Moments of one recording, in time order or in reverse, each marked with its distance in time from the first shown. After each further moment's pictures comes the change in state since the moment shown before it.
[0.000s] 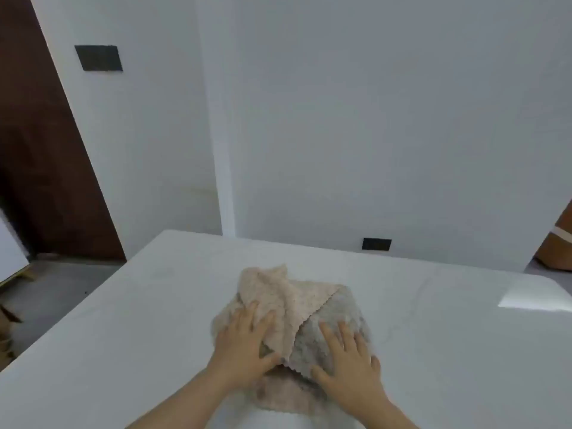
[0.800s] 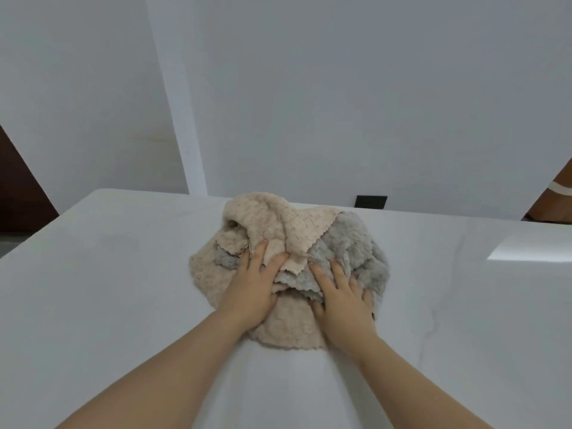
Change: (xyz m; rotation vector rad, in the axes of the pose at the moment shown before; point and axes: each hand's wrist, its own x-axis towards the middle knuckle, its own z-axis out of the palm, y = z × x) left_hand 0.193 -0.042 0.074 -0.057 0.165 0.171; right_hand 0.180 0.019 0.050 -0.061 0.206 0.023
